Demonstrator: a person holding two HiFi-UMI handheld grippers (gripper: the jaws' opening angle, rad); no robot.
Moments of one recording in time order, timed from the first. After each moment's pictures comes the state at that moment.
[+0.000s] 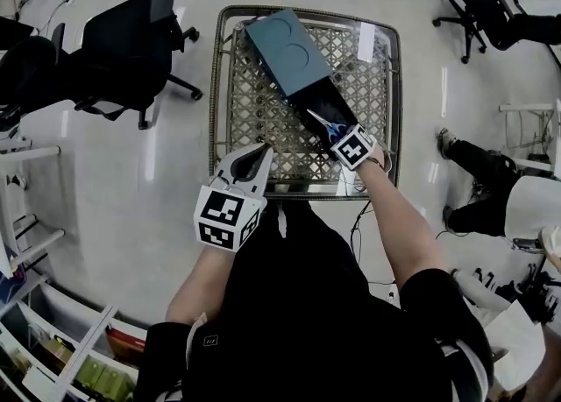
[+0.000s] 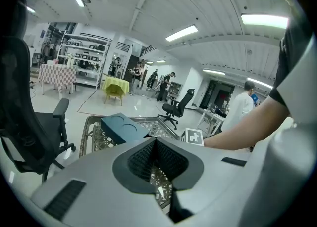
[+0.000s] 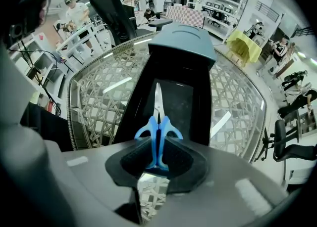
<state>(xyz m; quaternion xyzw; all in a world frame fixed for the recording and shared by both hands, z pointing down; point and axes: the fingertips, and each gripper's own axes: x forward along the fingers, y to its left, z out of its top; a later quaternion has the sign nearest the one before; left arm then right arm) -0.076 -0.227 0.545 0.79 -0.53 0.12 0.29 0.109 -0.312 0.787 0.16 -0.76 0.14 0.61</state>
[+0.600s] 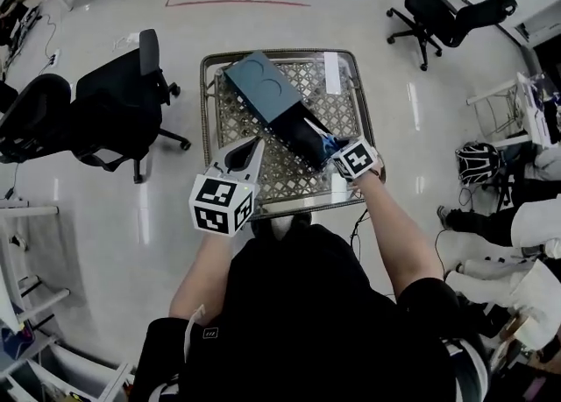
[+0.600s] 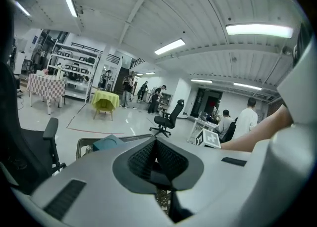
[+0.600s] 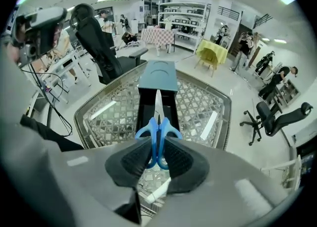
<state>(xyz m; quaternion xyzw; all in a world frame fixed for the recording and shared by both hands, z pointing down) -0.084 -0.260 0.482 0.83 -0.51 0.08 0.23 0.134 -0.324 0.683 0.30 -0.78 0.16 0.53</state>
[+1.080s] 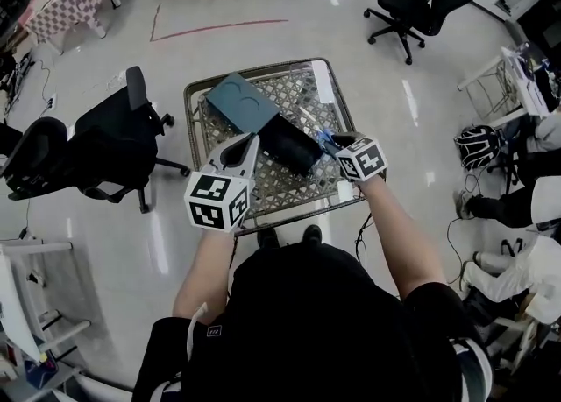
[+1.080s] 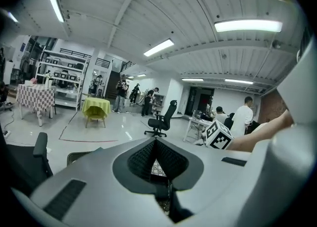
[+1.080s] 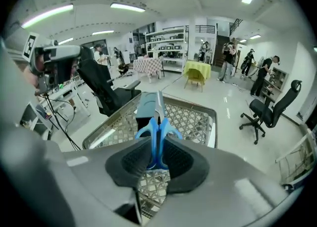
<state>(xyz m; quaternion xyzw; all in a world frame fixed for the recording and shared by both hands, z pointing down) -0.039 -0.287 0.438 0.85 -0.48 0.09 0.18 0.154 -0.334 0.595 0.35 -0.84 0.19 0.38</state>
